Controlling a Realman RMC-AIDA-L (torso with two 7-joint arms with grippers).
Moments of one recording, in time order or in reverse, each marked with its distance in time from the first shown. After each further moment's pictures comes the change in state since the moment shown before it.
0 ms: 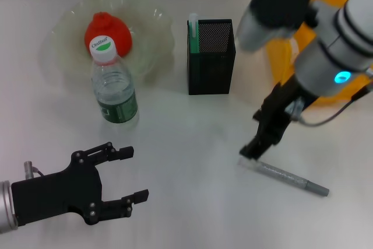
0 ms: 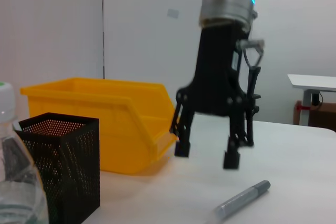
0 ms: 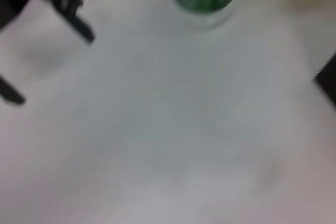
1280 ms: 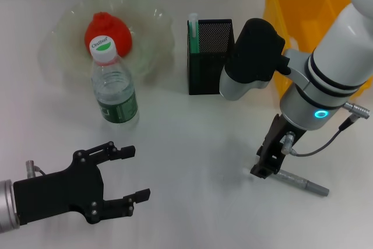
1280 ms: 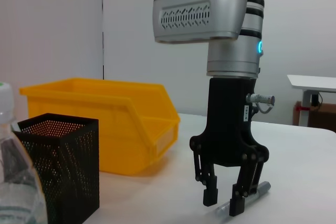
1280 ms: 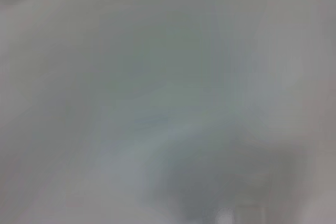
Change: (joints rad) left arm -0.006 -0.002 0.000 -0.005 0.000 -0.003 0.000; right arm 0.011 0.004 -0.167 0.163 -0.029 0.119 0.054
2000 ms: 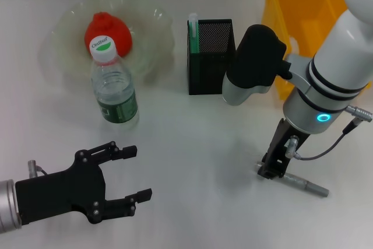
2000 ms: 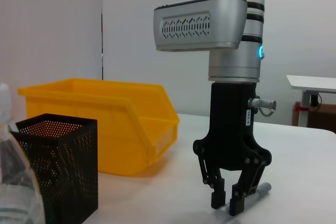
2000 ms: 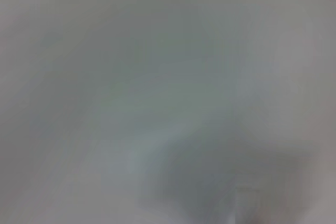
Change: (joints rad) left arm -0.003 -0.003 0.002 -0.002 0.000 -0.002 0.000; right arm 0.004 0.000 -0.009 0.024 -0.012 -0.007 0.005
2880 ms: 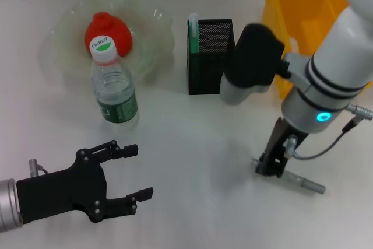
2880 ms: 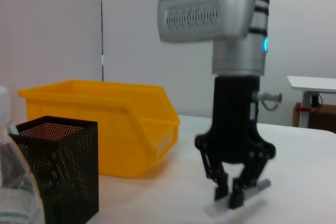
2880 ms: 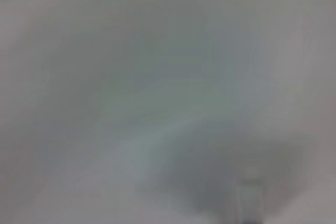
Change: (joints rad) left arm -0.002 -0.004 -0.002 0.003 0.000 -0.001 0.002; right arm -0.010 0.000 0.001 -0.062 0.006 -0.033 0.005
